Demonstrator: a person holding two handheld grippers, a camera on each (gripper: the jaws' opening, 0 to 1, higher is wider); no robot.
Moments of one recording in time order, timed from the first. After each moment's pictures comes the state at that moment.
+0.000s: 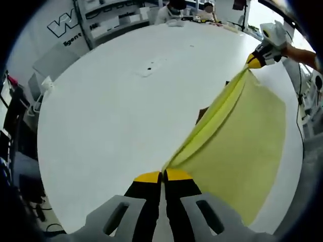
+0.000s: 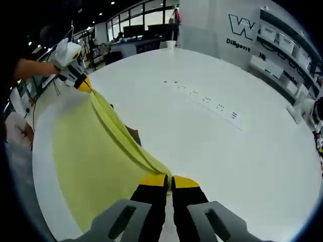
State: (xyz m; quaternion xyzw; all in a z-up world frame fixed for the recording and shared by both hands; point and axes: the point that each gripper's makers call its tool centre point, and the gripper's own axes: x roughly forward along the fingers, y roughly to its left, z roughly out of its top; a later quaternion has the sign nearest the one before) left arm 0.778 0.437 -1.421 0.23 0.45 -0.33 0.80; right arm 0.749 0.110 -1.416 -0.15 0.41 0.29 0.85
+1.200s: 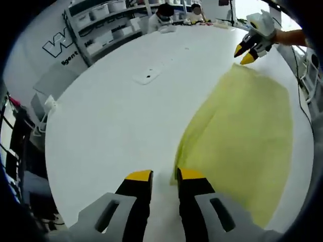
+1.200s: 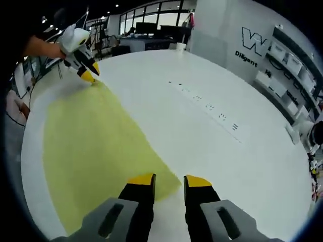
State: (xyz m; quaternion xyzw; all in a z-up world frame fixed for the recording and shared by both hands) left arm 0.791 0.446 -1.415 0.28 0.38 -0.34 0.81; right arm 0.760 0.108 -1.419 -0.21 0.37 0.30 0.85
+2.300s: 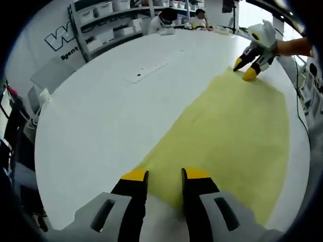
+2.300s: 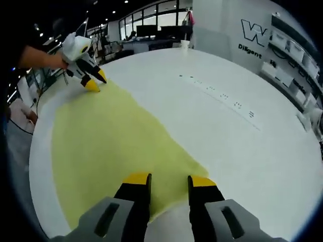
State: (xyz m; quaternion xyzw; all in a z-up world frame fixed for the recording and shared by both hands) left arm 0.769 0.422 -1.433 0.25 0.39 -0.36 0.81; right arm 0.739 0.126 -1.447 -0.16 0.39 0.32 0.85
